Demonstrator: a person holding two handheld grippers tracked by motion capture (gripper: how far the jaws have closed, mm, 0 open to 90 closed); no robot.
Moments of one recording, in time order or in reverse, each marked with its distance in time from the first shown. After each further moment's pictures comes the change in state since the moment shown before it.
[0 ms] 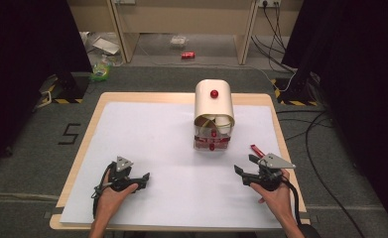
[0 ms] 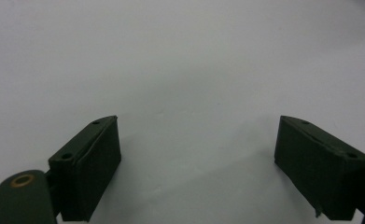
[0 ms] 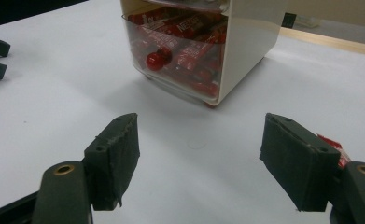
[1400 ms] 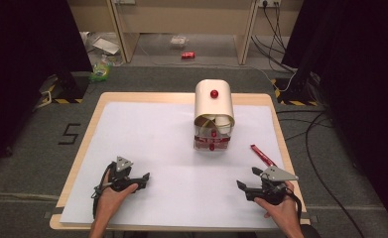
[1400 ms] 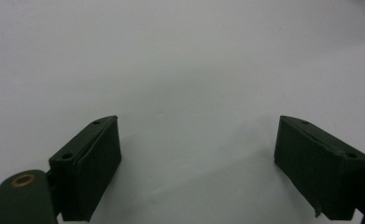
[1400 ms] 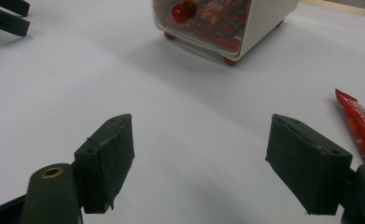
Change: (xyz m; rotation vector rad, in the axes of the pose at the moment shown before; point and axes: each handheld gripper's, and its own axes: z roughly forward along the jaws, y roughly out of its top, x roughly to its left) left arm 0.000 0.000 0.000 -0.001 0.000 -0.003; right arm 0.013 -0.021 -0.022 0.087 0.027 -0.032
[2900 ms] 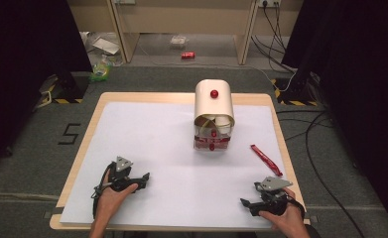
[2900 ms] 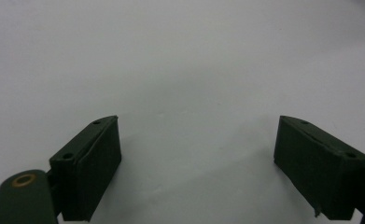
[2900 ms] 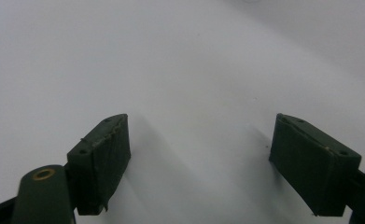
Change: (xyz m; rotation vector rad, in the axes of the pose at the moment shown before) left arm 0.000 0.000 0.000 0.001 0.002 0.003; right arm 0.000 -0.032 -0.003 0.213 0.069 -0.066
